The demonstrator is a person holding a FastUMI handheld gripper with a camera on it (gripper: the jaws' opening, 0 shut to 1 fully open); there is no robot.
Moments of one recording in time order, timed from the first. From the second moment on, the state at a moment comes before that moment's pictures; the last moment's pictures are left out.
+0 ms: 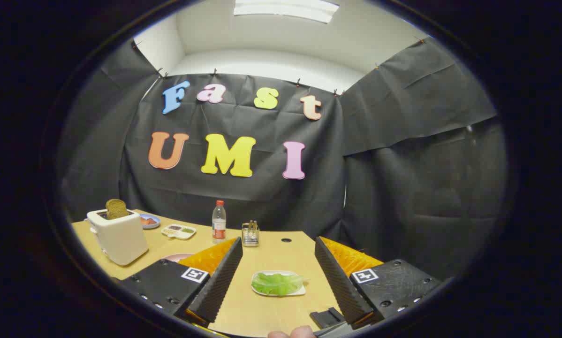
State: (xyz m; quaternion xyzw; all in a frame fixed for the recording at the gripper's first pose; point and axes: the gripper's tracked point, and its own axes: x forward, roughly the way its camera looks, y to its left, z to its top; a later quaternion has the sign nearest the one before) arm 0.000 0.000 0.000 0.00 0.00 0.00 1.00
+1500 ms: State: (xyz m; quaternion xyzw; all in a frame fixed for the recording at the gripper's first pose) arm 0.037 -0.001 -0.025 0.02 0.06 0.01 1.00
